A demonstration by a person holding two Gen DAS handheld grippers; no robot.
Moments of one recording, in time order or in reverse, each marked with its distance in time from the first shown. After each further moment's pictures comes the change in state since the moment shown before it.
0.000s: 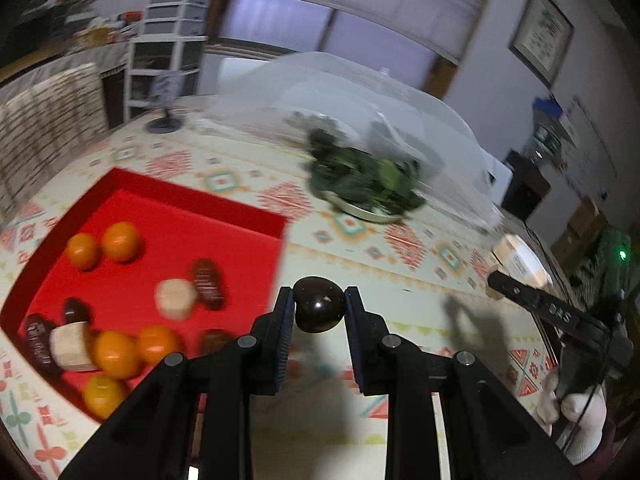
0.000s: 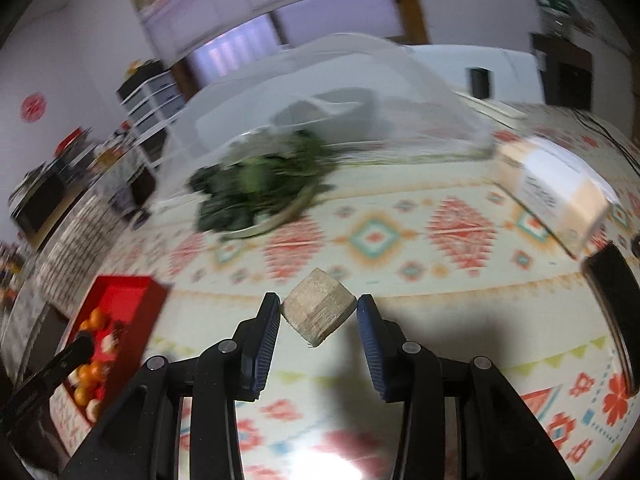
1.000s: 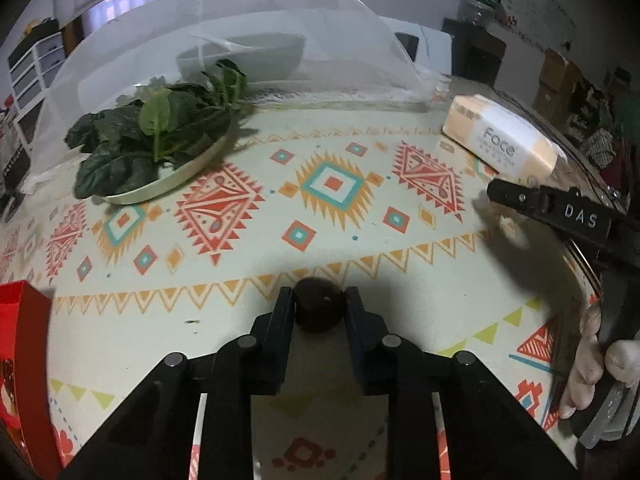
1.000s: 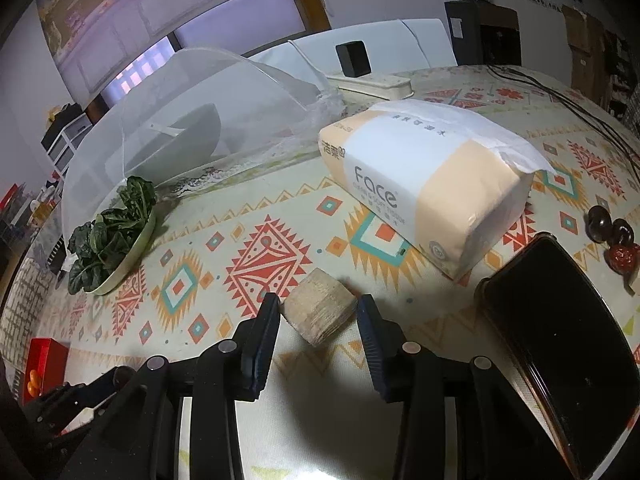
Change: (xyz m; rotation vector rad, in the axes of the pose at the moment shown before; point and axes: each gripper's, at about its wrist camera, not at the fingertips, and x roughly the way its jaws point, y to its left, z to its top) left arm 0.172 -0.210 -0.037 0.438 0.227 -0.016; right arm 0.023 -0.183 0.018 0.222 -0.031 -0.206
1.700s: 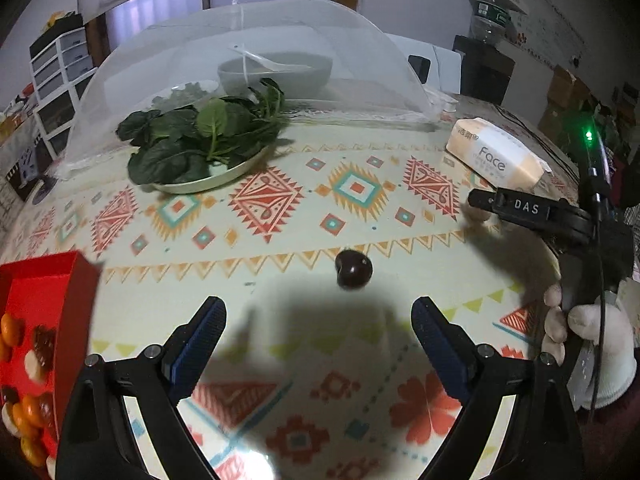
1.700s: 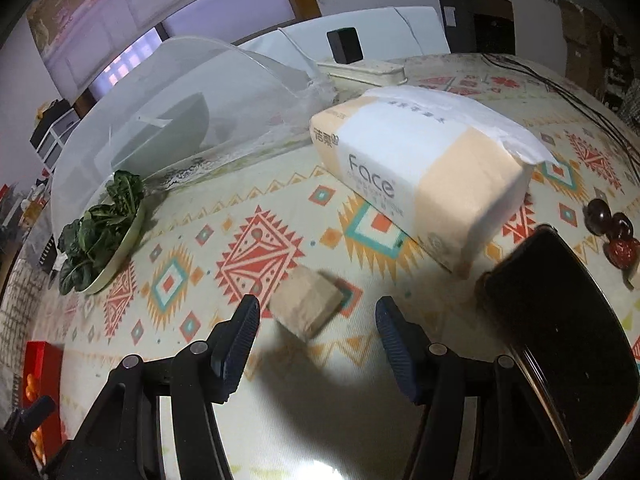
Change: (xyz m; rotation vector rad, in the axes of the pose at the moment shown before) left arm -0.048 0.017 -0.013 -0.034 -0.026 0.023; right arm 0.011 0.002 0.003 0.013 0.045 -0.046
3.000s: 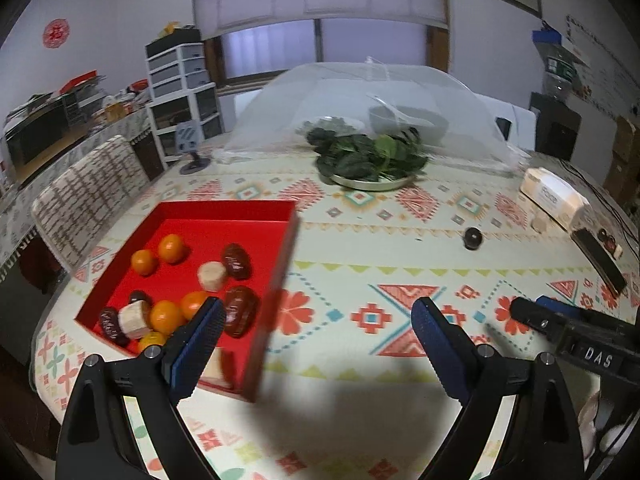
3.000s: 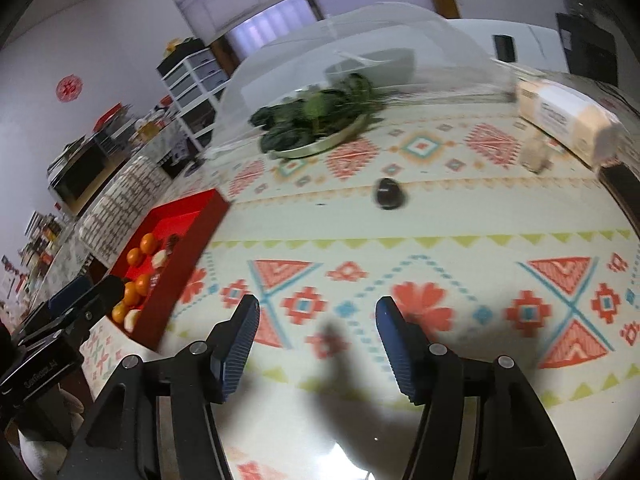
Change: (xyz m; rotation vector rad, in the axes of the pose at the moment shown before) left arm -0.143 0.081 -0.095 -0.157 -0.171 0.284; right arm -0.104 0.113 -0.147 -0.224 0.054 0.342
